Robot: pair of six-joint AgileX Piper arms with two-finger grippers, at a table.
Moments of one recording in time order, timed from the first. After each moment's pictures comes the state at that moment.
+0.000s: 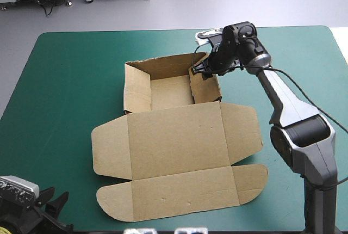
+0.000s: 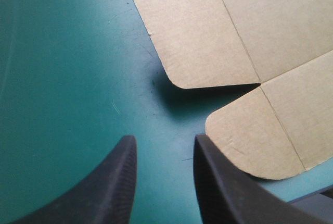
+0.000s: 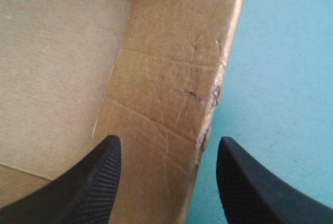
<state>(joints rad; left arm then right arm) -0.27 0.21 -0.70 -0.02 1.25 0.04 0.39 2.10 -2.13 0.10 1.25 -0.01</state>
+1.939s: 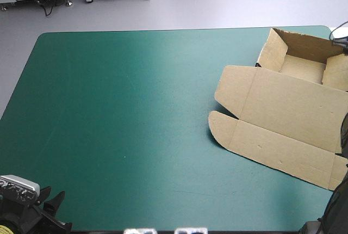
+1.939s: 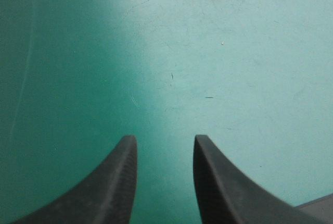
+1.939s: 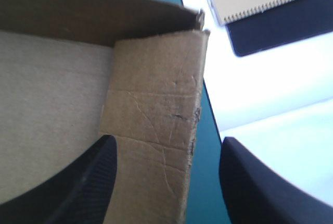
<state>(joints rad) -0.27 0.21 -0.67 0.03 1.25 0.06 -0.39 2.13 -2.33 -0.06 1.24 -0.14</state>
